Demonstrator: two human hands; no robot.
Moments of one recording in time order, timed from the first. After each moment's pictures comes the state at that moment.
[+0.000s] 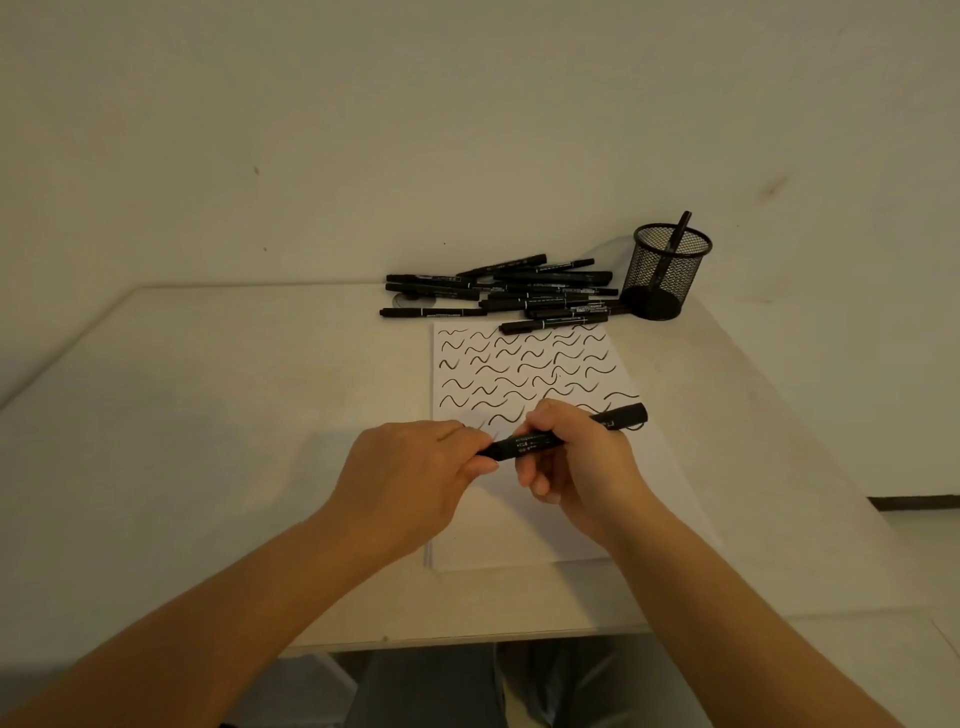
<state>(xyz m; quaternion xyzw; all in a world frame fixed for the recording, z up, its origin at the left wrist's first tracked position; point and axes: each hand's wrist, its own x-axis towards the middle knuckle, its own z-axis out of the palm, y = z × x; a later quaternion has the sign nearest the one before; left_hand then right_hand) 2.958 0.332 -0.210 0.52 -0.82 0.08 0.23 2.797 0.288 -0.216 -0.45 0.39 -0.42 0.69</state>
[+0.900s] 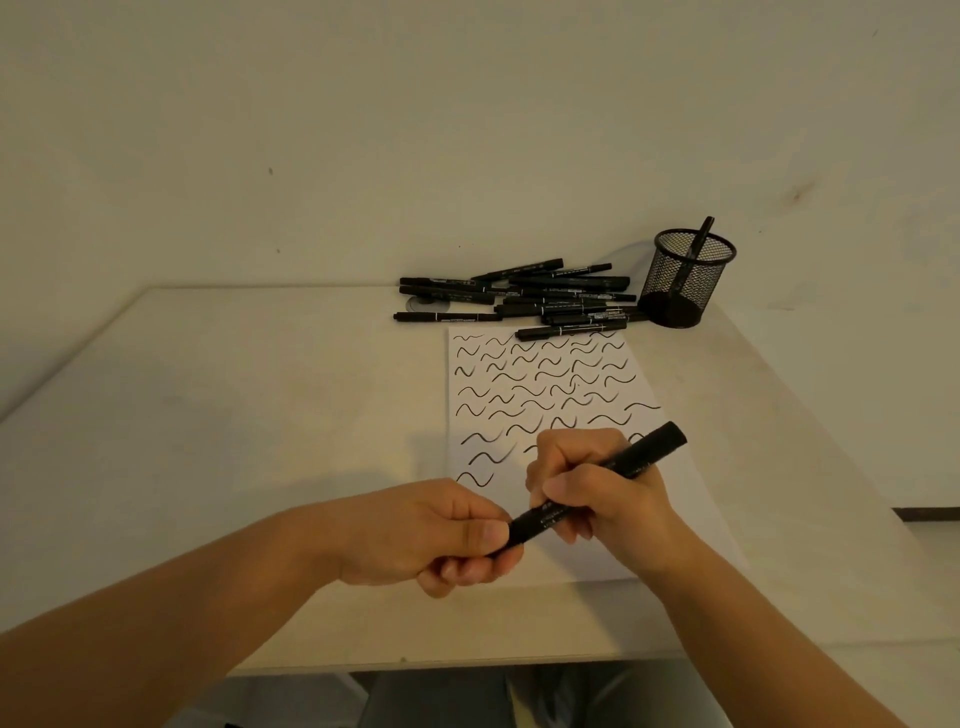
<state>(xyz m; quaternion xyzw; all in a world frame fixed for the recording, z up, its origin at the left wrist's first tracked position) 2.974 0.332 -0.205 0.34 -0.57 -0.74 0.14 2.789 0.292 -0.219 -0.65 0.20 -0.40 0.62</state>
